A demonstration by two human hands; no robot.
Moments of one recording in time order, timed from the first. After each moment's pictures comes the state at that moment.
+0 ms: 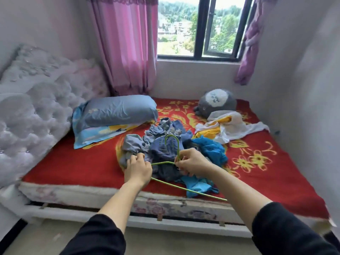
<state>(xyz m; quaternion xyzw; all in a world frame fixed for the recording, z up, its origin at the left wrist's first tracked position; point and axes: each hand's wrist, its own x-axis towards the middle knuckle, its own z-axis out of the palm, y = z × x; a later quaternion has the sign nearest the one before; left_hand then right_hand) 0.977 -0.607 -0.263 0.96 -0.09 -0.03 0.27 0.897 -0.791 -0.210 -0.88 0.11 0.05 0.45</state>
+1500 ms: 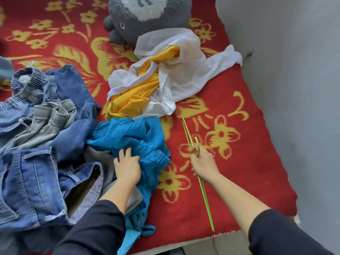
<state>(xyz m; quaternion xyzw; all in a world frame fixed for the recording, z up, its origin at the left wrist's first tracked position) 1.223 -1.165 -0.586 0.92 -0.28 -0.26 -0.05 1.076 -1.345 -0.515 -0.76 0.49 0.10 0.41</state>
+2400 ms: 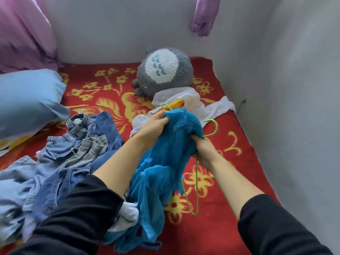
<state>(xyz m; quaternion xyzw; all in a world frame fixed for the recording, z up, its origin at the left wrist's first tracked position) 1.272 -1.250 -0.298 0.61 -0.19 -0.42 0.65 1.136 -1.356 -0.331 -0.51 0.41 -0.09 0.75</state>
